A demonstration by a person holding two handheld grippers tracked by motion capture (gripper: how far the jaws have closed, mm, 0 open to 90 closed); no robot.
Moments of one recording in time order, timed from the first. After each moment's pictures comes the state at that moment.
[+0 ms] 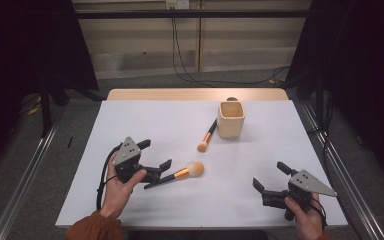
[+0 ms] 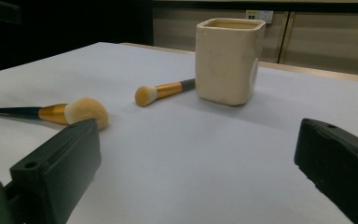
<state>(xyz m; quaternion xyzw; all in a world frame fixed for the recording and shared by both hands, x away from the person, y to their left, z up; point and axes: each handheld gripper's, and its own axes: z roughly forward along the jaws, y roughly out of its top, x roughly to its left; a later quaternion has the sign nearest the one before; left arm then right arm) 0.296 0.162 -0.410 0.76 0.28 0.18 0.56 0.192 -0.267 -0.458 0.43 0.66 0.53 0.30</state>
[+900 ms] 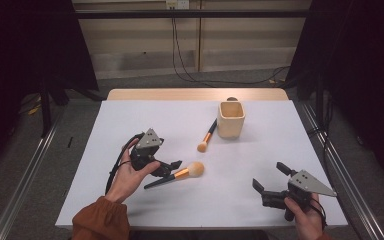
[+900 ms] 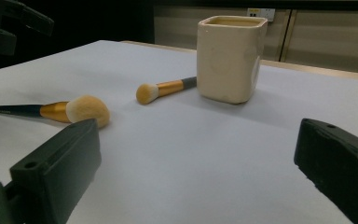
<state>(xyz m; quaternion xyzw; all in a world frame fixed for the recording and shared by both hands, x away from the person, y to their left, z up) 0.325 0.132 -0.409 0.86 0.23 0.12 0.45 0.191 -0.266 -0.459 0.43 0.67 0.53 0.30</state>
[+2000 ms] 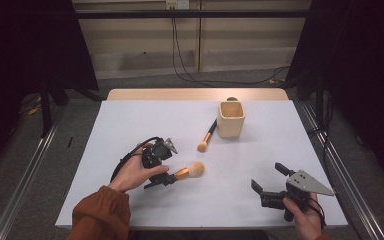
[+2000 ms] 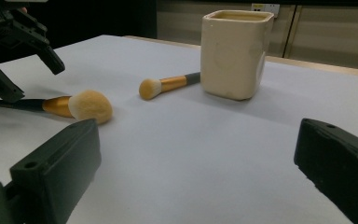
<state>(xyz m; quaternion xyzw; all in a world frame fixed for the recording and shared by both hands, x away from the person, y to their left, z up) 0.345 0.106 -0.434 0.96 0.18 0.02 0.19 0.192 -0.264 -0.460 0.43 0.67 0.52 0.29</state>
